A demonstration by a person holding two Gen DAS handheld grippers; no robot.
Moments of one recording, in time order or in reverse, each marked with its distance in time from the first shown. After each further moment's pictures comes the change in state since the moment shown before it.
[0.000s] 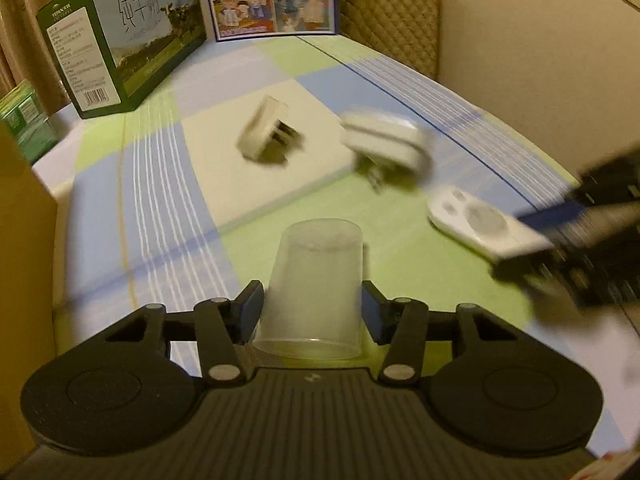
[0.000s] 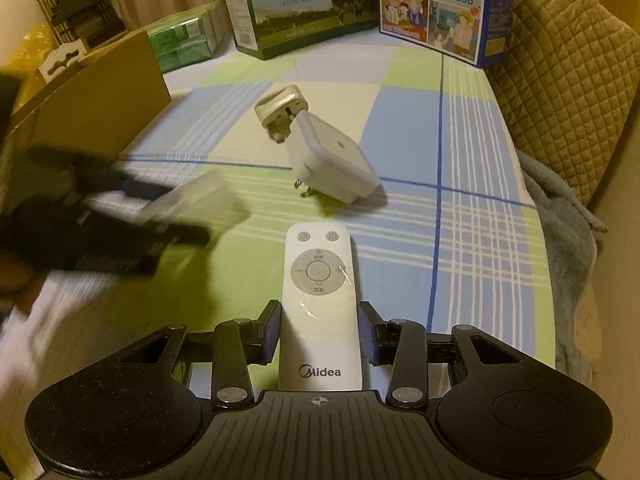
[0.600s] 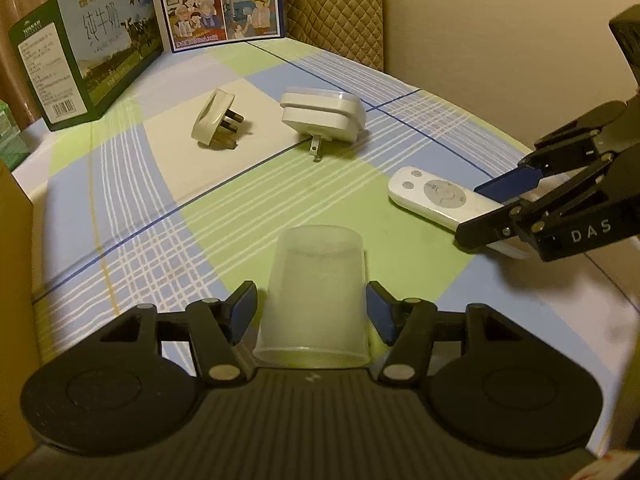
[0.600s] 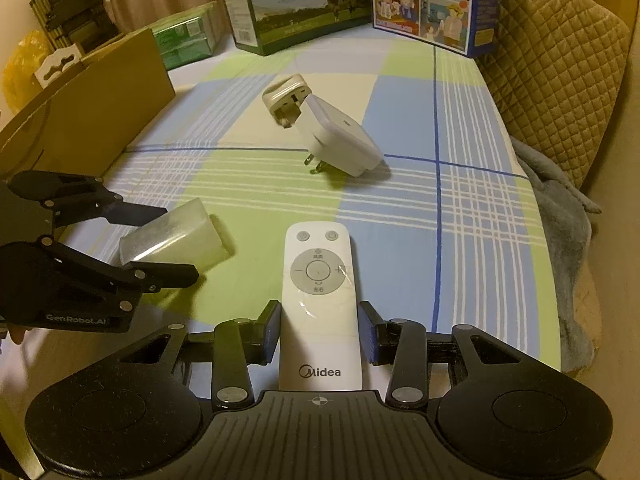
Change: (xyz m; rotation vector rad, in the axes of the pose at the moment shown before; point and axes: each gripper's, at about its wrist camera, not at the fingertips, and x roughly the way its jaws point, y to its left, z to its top) left arm -0.013 -0.008 -0.023 0.076 -0.031 -0.109; right arm -0.013 0.012 -0.021 0.037 -0.008 -0.009
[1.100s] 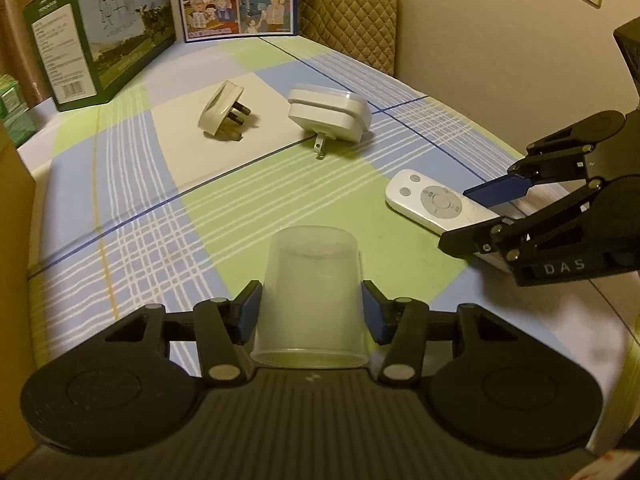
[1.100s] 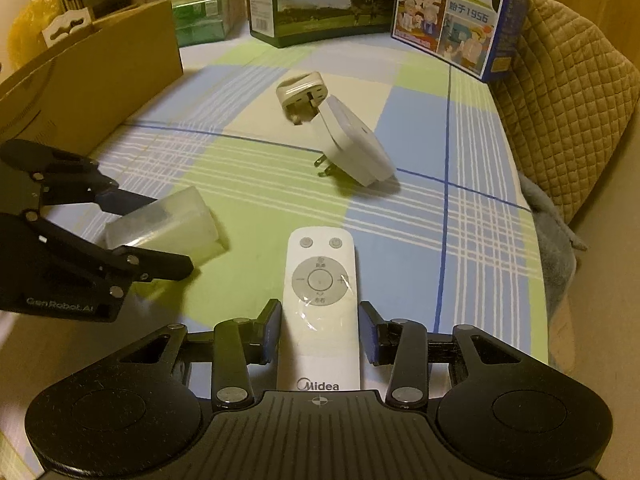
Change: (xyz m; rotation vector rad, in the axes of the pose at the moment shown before) left arm -0.006 -0.002 -0.006 -0.072 -0.006 0.010; right arm 0.010 0.018 0.003 -0.133 0.006 -0.074
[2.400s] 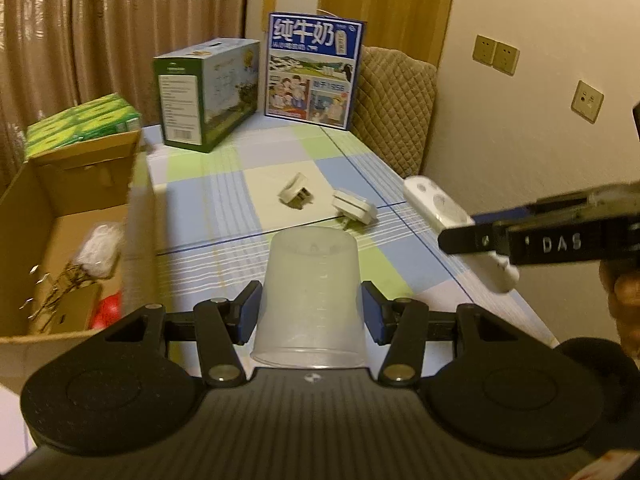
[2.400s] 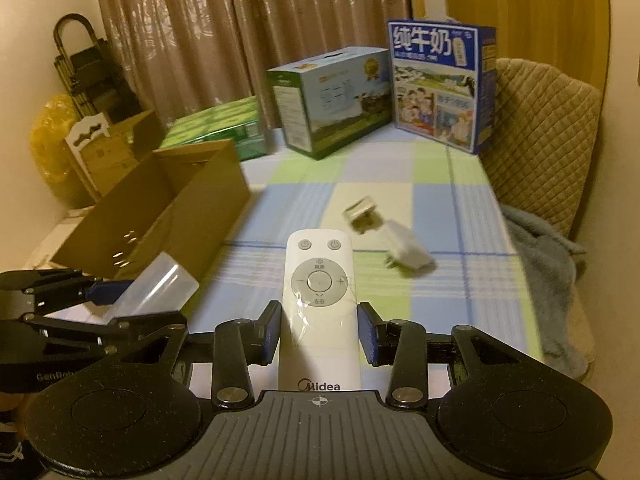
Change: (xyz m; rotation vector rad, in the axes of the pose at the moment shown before) left arm -0.208 0.000 -0.017 -0.206 -0.181 0.089; right arm -0.162 0.078 0.031 0.189 -0.200 0.090
